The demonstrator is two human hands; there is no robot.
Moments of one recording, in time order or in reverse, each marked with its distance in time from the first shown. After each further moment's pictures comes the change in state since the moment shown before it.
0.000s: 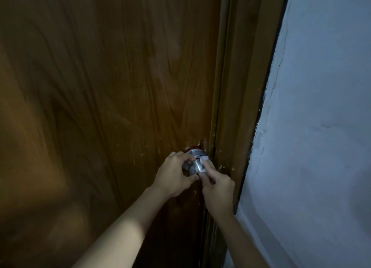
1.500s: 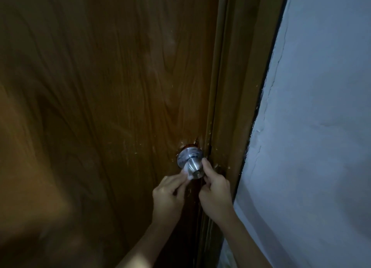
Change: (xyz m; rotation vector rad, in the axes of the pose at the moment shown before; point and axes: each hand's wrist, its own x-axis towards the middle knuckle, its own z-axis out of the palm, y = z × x) left_hand -0.047 -0.012 0.049 -0.182 0.411 0.087; right_hand -0.003 -0.009 -0.015 -0.024 -0.302 0.203
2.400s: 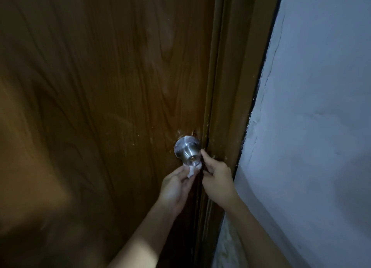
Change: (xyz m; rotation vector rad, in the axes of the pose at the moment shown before) left_hand 0.018 0.043 -0.001 -1.330 -0.063 -1.152; right_hand 0.009 0.005 -0.016 0.026 -0.094 0.001
